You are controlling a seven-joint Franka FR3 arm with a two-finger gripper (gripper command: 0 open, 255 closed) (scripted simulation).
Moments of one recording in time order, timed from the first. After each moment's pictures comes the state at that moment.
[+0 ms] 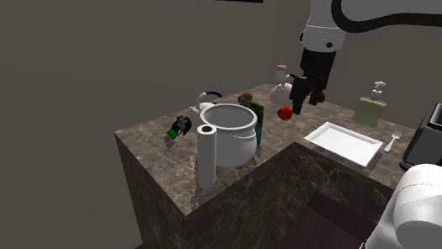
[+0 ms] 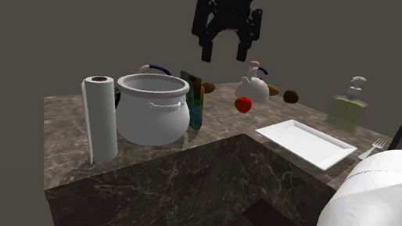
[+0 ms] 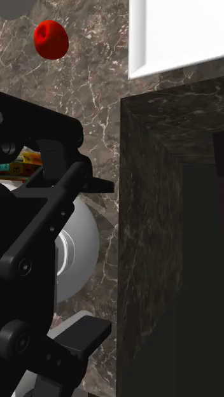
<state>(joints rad) 0.01 -0.75 -0.07 -2.31 -0.06 1.57 0.06</state>
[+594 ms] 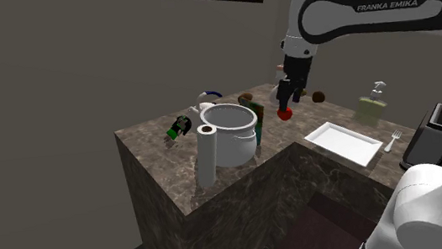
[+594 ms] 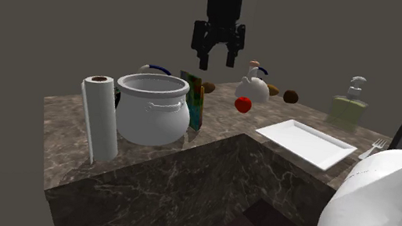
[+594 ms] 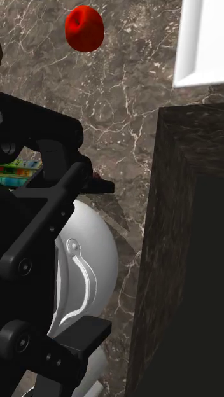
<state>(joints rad) 0.02 -0.54 -0.16 -2.23 -0.12 1.70 -0.11</state>
